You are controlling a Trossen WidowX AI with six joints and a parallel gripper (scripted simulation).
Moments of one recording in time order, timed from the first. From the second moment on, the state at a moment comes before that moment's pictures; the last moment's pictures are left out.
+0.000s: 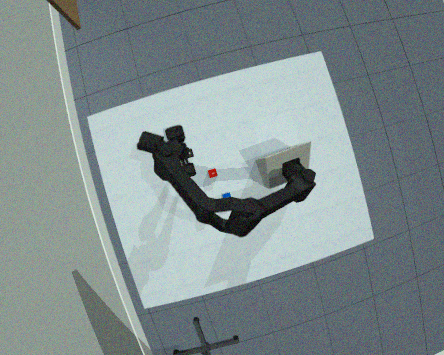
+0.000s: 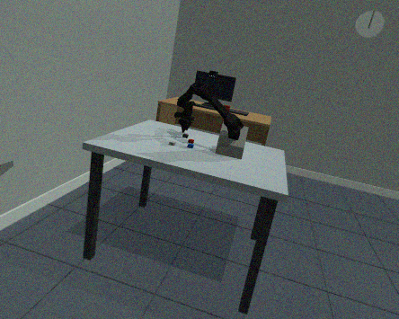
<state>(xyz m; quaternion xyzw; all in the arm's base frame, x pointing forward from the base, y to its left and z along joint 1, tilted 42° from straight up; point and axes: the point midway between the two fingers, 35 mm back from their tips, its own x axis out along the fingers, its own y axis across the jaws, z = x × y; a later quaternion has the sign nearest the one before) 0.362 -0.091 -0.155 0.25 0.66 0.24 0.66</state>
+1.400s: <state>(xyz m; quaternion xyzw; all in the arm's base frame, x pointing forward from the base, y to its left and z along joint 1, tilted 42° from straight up) 0.359 -0.072 -0.176 0.25 0.66 0.24 0.66</state>
